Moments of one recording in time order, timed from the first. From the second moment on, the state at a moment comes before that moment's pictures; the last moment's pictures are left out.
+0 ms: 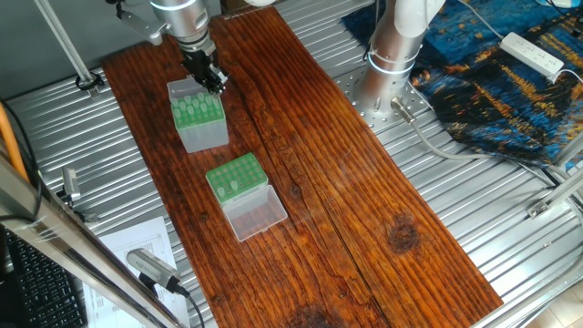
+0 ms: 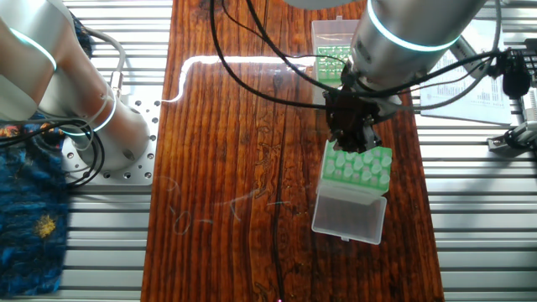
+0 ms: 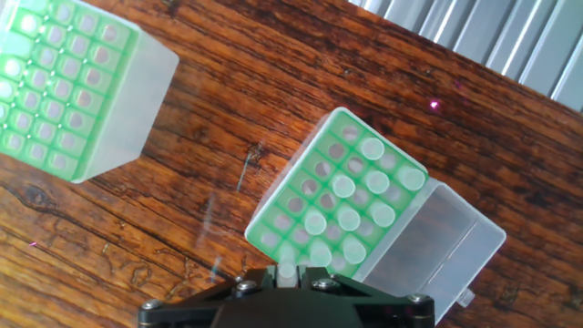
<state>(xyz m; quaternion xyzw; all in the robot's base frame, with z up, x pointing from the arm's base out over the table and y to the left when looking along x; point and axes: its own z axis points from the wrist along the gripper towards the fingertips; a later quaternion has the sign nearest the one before) 0.484 -0.083 0.192 0.23 -0.97 0.01 0.06</state>
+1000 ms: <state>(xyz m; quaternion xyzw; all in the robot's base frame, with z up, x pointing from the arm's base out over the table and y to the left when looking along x) 0.486 -0.079 0.200 0.26 -0.96 0.02 0.04</state>
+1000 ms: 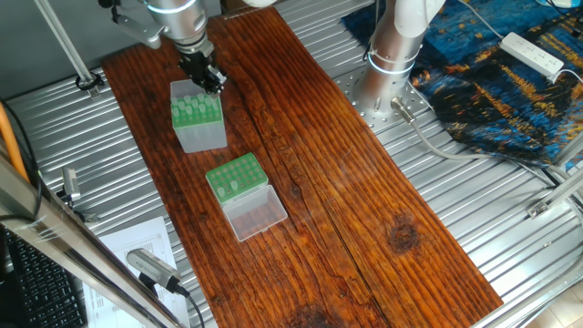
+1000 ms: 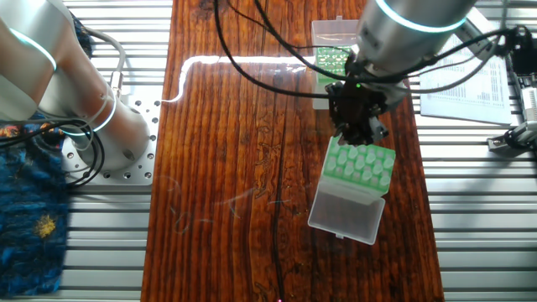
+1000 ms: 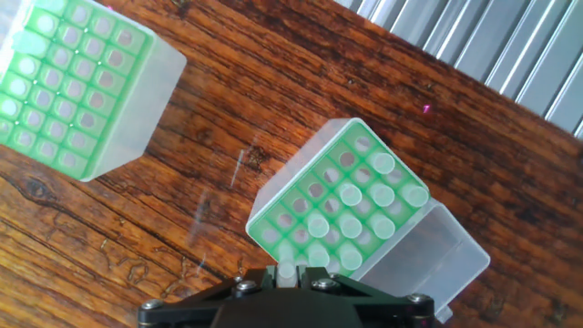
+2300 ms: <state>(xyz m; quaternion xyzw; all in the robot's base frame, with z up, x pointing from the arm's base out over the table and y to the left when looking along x) 0.489 -0.077 0.201 0.29 -0.95 0.01 0.07</state>
